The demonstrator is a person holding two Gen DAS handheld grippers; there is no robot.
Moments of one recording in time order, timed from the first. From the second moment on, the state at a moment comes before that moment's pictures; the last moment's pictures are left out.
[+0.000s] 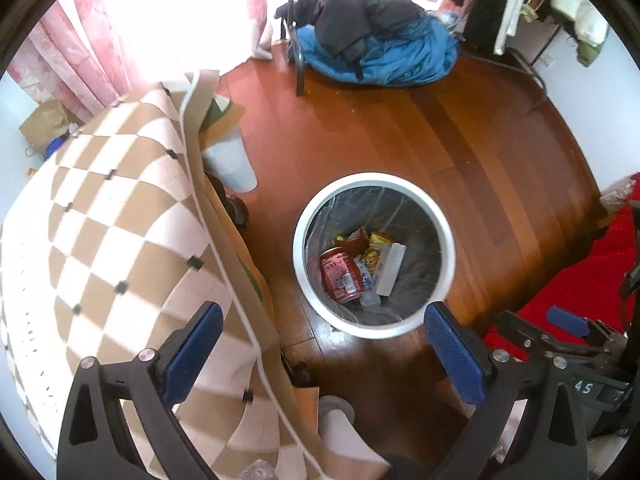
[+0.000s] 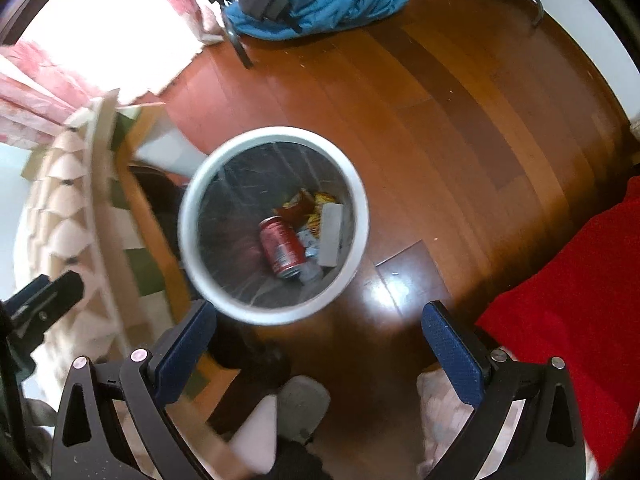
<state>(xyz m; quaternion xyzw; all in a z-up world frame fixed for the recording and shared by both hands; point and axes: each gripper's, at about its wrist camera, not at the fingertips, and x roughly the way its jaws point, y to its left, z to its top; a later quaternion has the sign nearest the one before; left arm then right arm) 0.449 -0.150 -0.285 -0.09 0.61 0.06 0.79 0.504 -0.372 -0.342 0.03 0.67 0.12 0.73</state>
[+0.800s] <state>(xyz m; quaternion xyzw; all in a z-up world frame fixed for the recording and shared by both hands) 0.315 -0.144 -0.059 -0.12 0.49 -0.02 0.87 0.361 -0.386 -0.063 0.08 0.55 0.25 0.79</state>
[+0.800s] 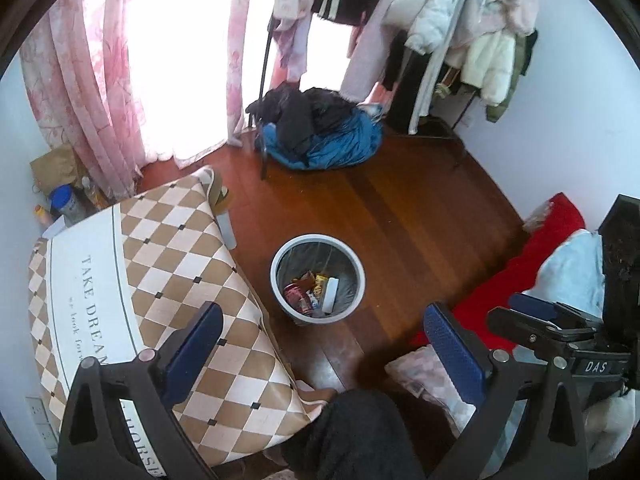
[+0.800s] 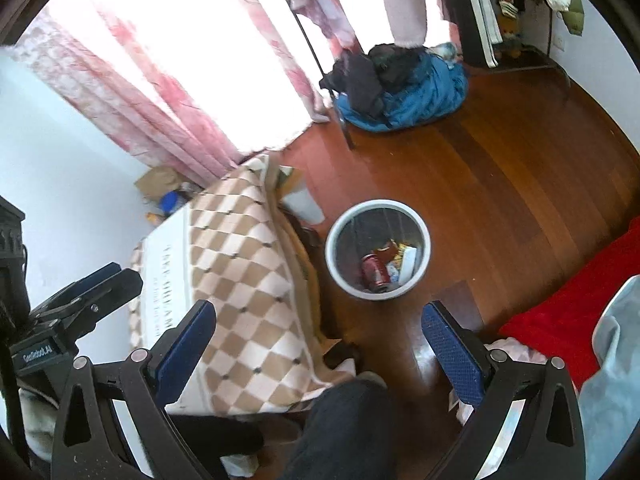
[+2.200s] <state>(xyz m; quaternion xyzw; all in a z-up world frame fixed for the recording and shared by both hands) 0.252 -0.140 -0.029 -0.14 0.47 -0.05 0.87 0.302 -0.388 0.001 0.06 0.54 0.29 0.78</state>
